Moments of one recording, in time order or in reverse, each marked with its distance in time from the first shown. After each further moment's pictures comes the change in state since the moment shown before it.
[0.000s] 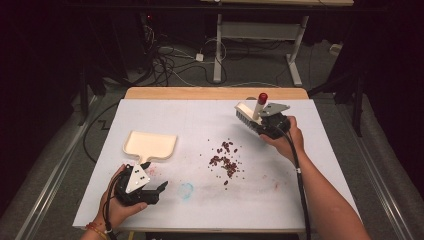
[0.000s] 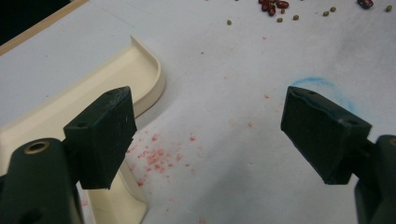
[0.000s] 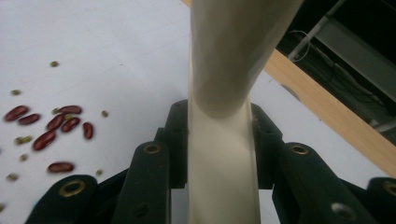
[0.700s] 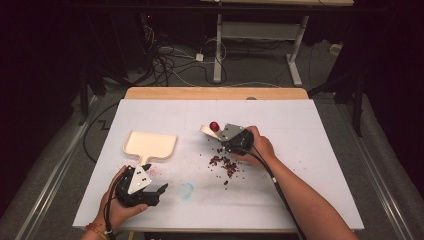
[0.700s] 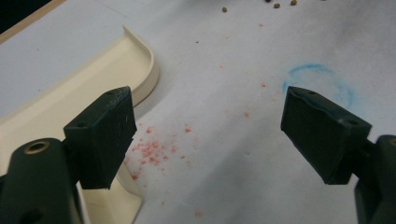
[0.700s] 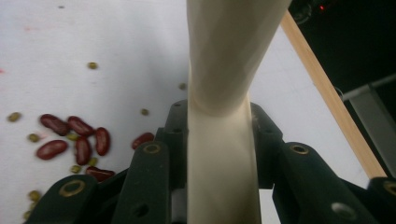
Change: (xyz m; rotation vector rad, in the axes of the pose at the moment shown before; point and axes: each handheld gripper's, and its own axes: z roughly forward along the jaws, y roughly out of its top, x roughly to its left) left arm -0.003 -0.003 0.002 0.042 -0.017 0.015; right arm 0.098 0.026 0.035 -0.012 0.114 -0.350
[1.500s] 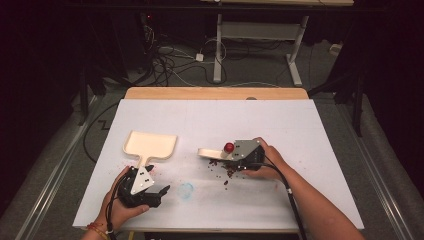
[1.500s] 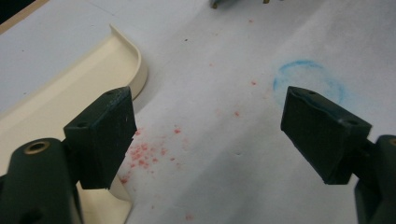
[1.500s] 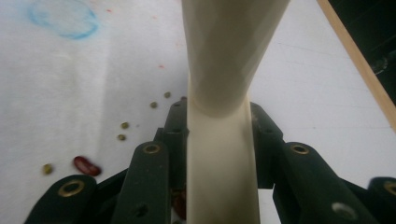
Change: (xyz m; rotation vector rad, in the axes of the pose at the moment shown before) left arm -0.004 0.002 0.003 0.013 -0.023 0.019; right arm 0.019 -0.025 -0.041 -0.170 0.265 -0.110
